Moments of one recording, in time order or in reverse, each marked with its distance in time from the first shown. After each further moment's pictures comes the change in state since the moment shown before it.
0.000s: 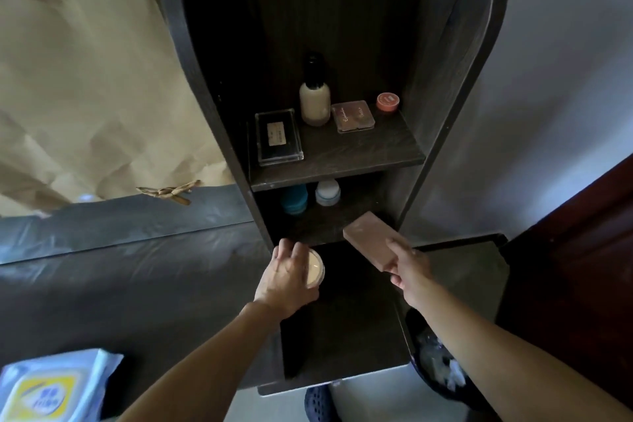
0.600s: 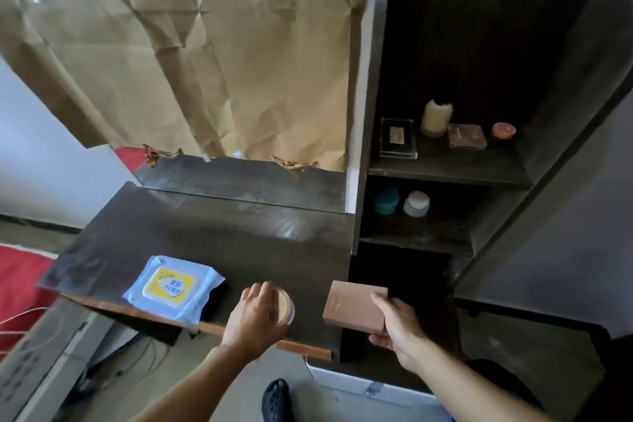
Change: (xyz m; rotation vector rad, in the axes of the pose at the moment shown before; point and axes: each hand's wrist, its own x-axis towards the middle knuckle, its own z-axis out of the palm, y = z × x) left_hand -0.195 -0.100 -0.020 -0.028 0.199 -0.429; right_hand -0.103 0.109 0.050 -0.443 -0.417 -0.004
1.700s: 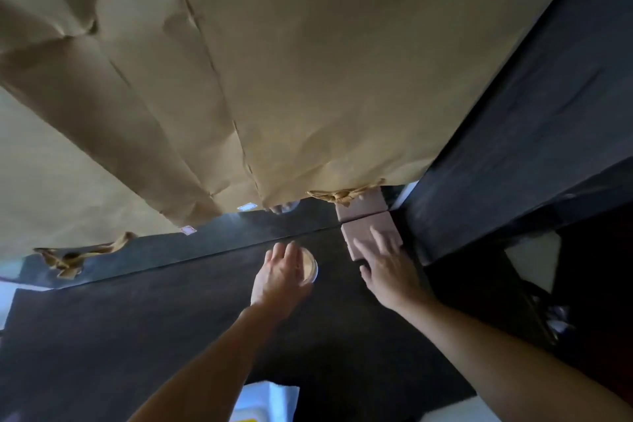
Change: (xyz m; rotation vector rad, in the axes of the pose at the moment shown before) left_hand 0.290 -0.116 -0.039 0.021 -0.270 0.311; right_hand 0.168 -0.073 0.213 -1.342 0.430 -0.557
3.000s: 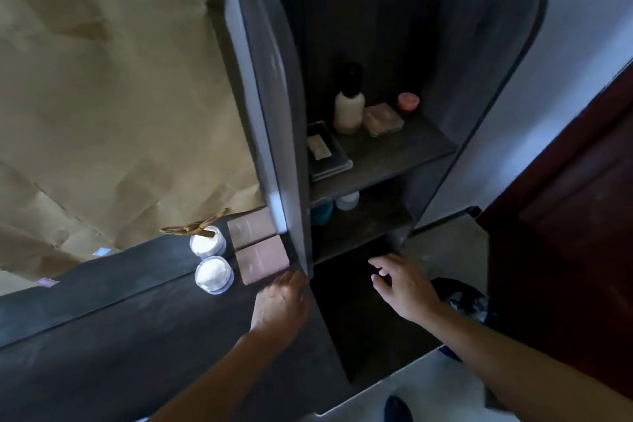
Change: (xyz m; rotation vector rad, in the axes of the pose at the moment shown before) left_hand -0.046 0.217 0.058 0.106 0.132 0.439; right_hand -0.118 0.225 -0.086 0.422 0.161 0.095
